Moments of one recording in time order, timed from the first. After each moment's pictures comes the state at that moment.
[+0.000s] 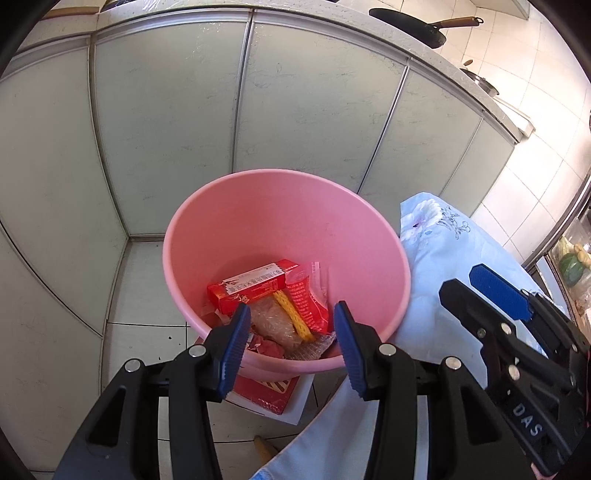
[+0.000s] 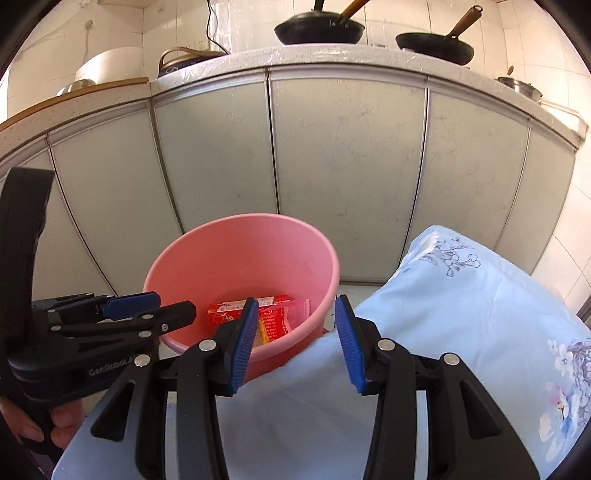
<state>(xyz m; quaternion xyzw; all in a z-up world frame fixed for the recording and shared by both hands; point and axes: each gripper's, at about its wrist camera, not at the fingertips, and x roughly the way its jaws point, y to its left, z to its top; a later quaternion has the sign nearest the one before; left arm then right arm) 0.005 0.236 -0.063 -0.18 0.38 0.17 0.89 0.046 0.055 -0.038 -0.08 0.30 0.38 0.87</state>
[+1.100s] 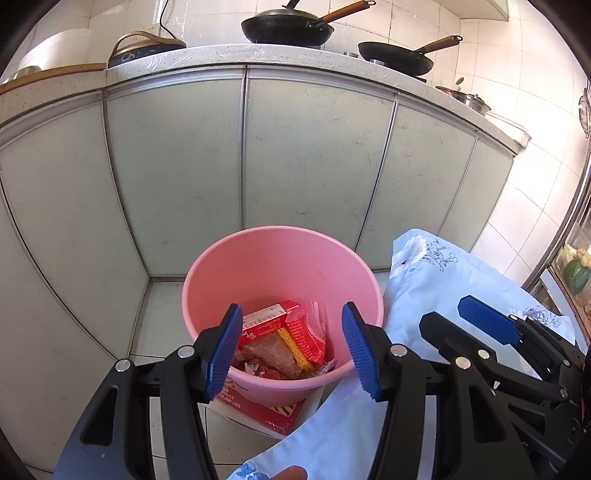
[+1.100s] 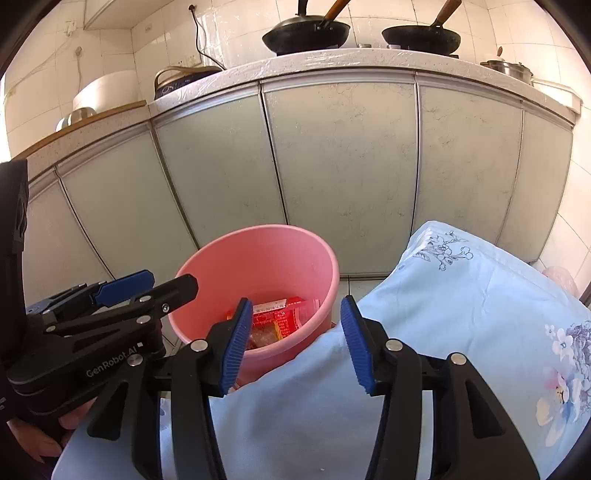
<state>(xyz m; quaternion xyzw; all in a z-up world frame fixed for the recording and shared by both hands) -0.009 0.208 -0.007 -0.13 0.33 0.21 0.91 0.047 0.032 -0.011 -0.04 0.32 0.39 0.86</state>
